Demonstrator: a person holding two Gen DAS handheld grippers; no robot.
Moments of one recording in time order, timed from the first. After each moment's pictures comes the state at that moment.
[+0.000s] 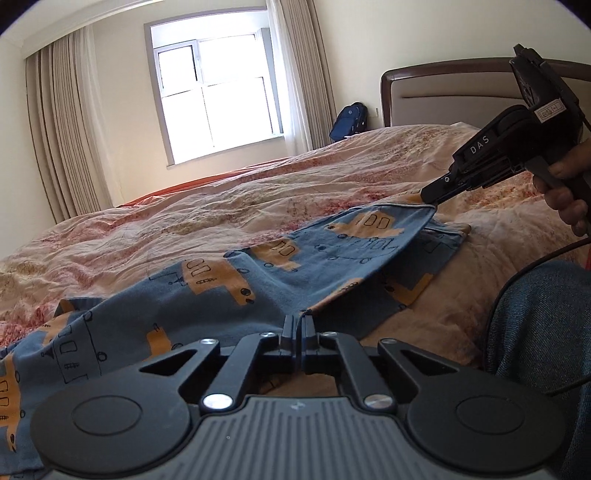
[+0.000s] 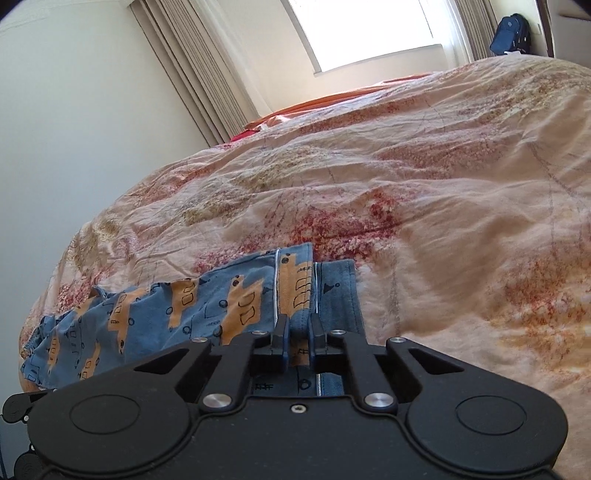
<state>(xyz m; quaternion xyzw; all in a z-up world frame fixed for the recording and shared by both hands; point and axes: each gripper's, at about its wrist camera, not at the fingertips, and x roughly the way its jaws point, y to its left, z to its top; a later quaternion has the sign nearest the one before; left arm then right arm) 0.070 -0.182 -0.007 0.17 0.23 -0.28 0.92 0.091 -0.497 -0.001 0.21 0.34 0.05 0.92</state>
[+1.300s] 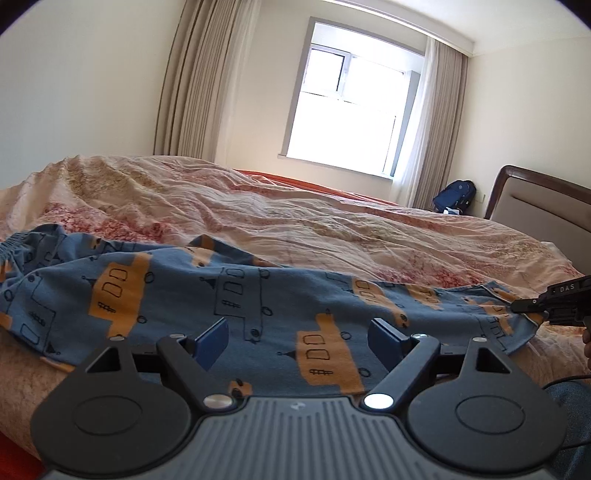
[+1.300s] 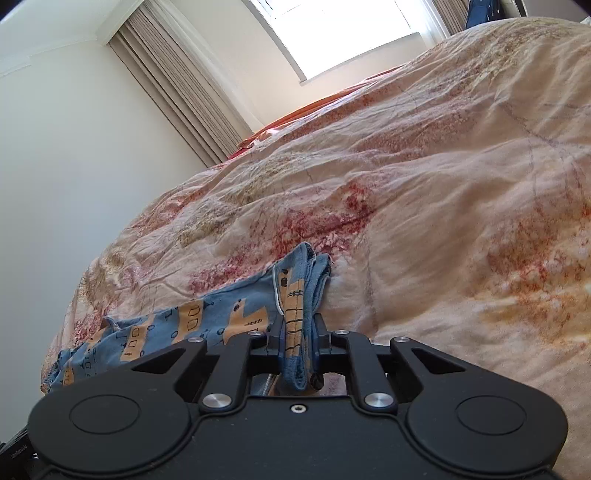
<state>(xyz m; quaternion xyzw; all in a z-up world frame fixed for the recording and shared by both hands) 0.072 -0.057 0.013 -0.05 0.23 -0.13 0.96 0.091 -0.519 -0.027 0.29 0.33 0.05 0.90</state>
